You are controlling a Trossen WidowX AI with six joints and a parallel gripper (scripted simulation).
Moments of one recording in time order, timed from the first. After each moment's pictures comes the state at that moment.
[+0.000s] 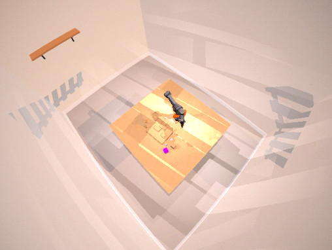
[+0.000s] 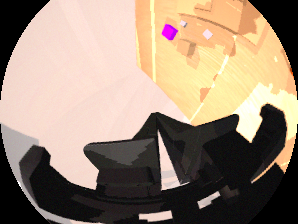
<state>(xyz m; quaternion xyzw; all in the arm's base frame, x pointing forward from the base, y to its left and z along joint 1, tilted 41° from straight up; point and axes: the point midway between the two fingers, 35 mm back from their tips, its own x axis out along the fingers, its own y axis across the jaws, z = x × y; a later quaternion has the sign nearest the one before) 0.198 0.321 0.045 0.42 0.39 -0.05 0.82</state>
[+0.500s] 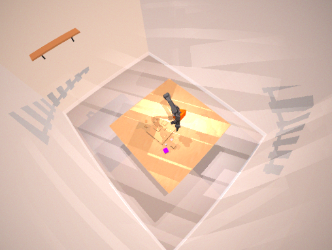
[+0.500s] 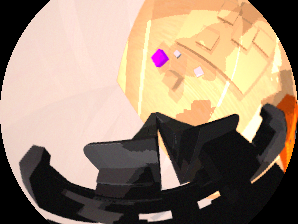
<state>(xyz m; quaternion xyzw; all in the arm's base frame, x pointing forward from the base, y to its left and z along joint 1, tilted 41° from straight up) 0.257 0.269 0.024 0.24 0.40 -0.12 0.88</state>
